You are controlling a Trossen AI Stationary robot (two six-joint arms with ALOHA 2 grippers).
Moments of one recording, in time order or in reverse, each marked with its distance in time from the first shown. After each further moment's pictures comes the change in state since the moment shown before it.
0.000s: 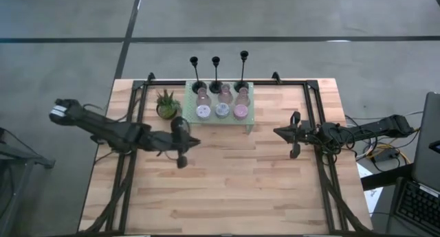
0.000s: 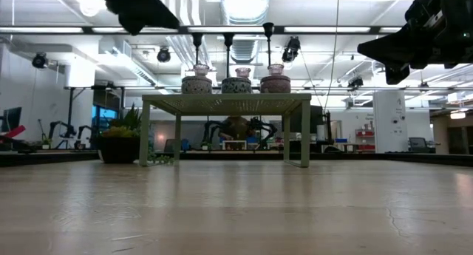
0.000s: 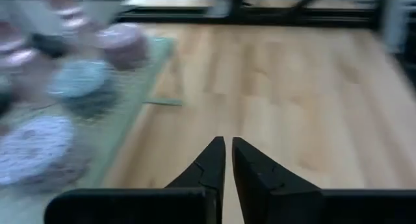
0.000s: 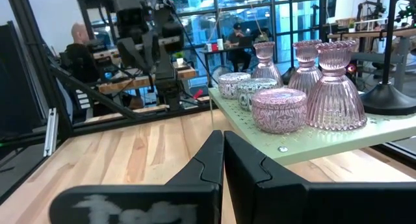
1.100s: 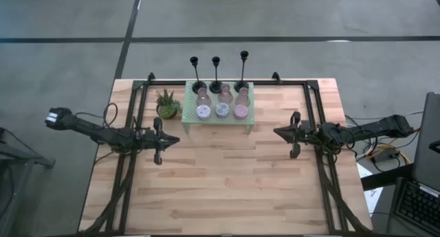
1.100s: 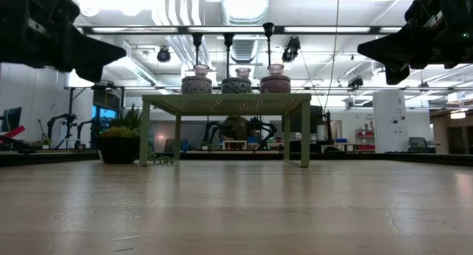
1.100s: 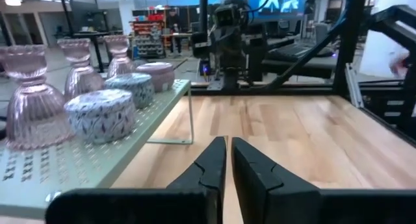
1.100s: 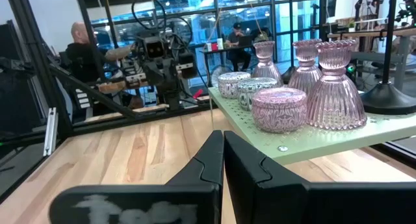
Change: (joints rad) left arm 0.007 -0.691 -0.790 0.620 0.056 0.223; right arm 0.000 0.002 0.000 -0.001 0.000 0.000
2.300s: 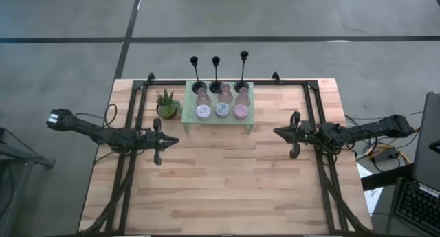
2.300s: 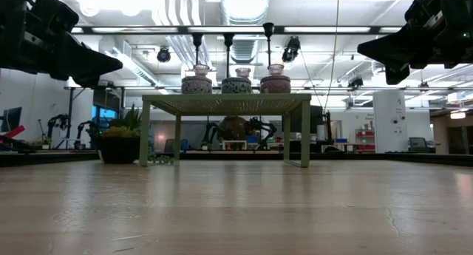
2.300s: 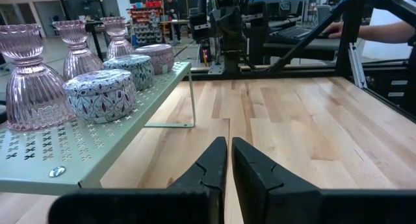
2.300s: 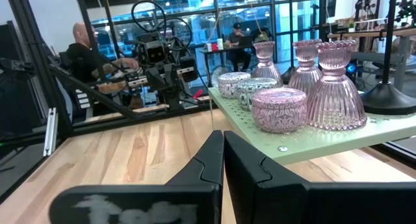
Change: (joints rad) left arm 0.000 0.001 -0.014 -0.117 -0.005 -0.003; right arm 0.000 -0.001 0.000 0.000 0.000 0.000
